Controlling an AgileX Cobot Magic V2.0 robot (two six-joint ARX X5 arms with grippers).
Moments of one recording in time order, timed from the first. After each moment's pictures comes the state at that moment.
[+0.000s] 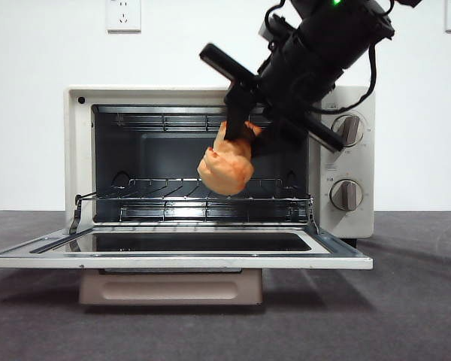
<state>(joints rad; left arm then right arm) -0.83 0.52 0.98 -0.89 -0.10 -0.19 0.68 1.56 0.94 0.12 0.00 0.72</state>
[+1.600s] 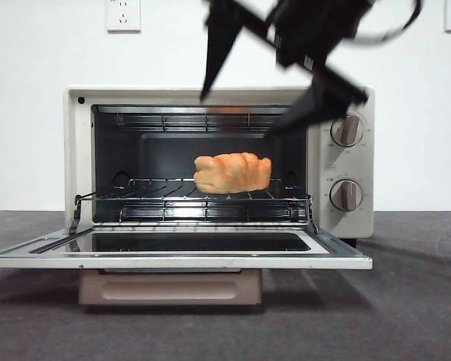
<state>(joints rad) -0.83 0.56 0.98 -0.95 -0.10 -0.35 0.78 1.32 0.94 -0.19 0.00 0.65</state>
